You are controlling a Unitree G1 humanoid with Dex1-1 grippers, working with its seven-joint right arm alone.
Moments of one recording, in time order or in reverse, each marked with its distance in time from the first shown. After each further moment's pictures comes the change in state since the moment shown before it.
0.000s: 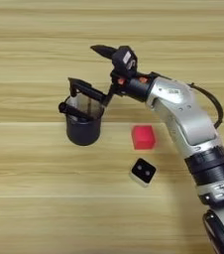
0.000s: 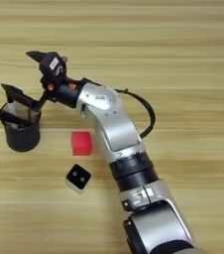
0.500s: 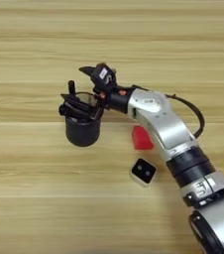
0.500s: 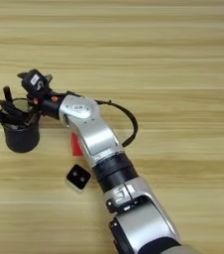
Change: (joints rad) arm -0.025 0.095 0.046 0.201 -0.144 -0.046 -0.090
